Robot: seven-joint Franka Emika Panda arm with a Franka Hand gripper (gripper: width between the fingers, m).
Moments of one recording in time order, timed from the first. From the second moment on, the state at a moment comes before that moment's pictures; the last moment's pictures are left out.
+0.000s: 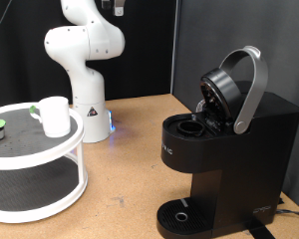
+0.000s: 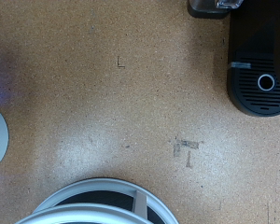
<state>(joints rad) 0.01 -0.78 -0.01 -2.35 0.01 1.58 -0.80</state>
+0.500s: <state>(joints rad) -0.02 -0.80 -0.13 -2.36 -0.04 1.56 -0.89</state>
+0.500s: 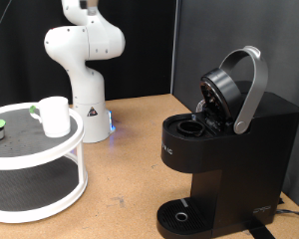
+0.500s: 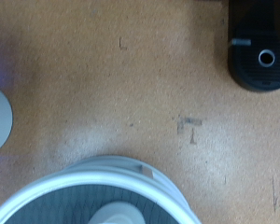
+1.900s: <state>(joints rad) -0.08 -0.82 -0.42 -2.32 -0.22 1.54 -1.19</state>
